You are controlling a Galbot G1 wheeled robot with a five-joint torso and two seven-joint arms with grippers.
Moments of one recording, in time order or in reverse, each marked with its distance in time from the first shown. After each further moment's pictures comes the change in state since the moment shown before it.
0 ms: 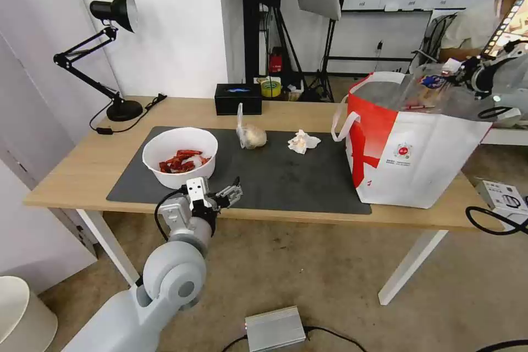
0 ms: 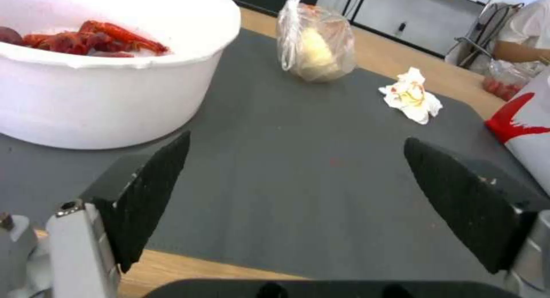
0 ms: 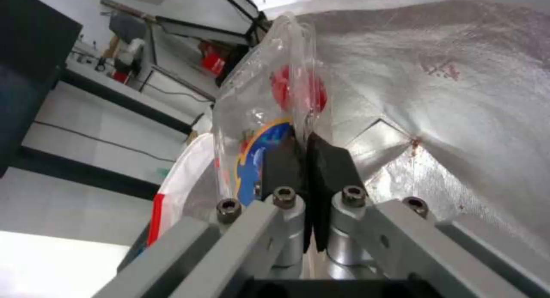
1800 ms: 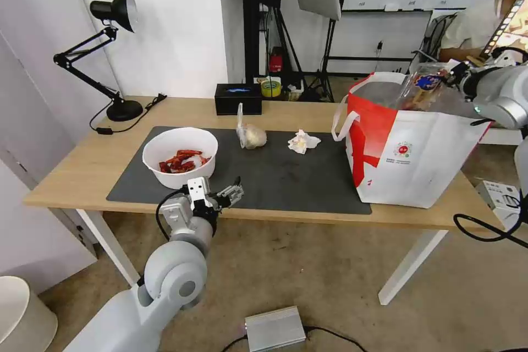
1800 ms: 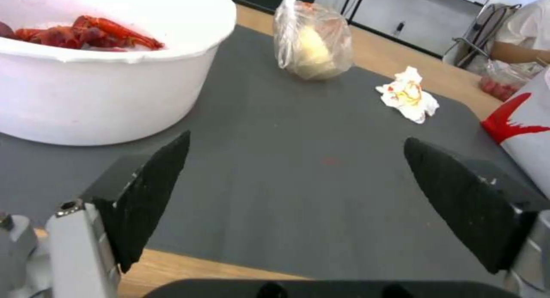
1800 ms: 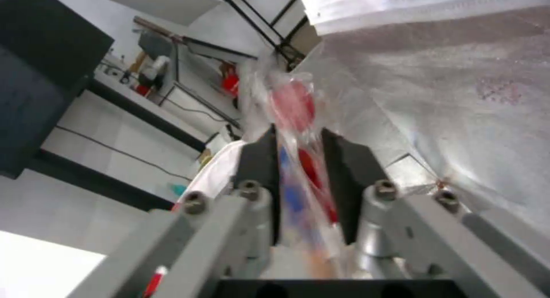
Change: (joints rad) left arm -0.002 -0.011 0.005 0.004 -0.002 0.000 0.000; right arm -0.029 0.012 -0.028 -0.008 -0.158 0.023 -0.173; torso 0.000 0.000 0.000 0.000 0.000
